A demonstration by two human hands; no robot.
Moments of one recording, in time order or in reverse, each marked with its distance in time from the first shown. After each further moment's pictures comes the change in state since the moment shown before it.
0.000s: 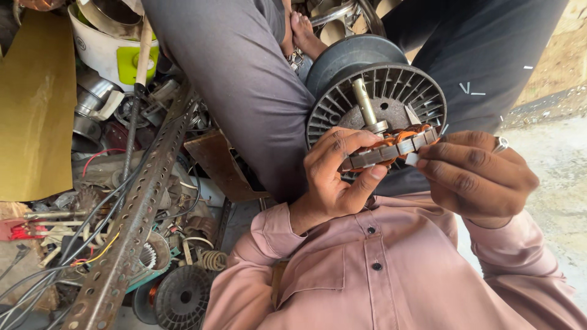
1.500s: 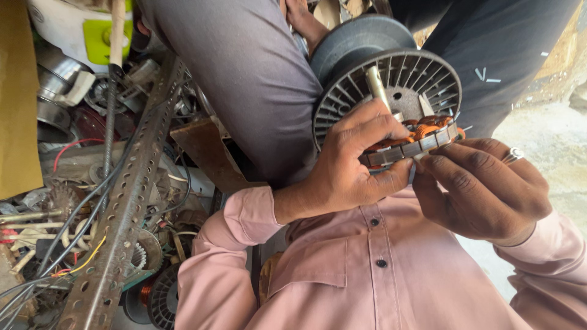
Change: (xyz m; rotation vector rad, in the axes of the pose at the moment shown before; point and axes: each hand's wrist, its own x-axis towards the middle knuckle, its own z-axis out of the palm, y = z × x) left_hand 0.023 -0.002 -0.020 -0.176 -0.271 -0.131; right_hand 0.031 -0.037 -0.002 -0.269 -0.312 0.007
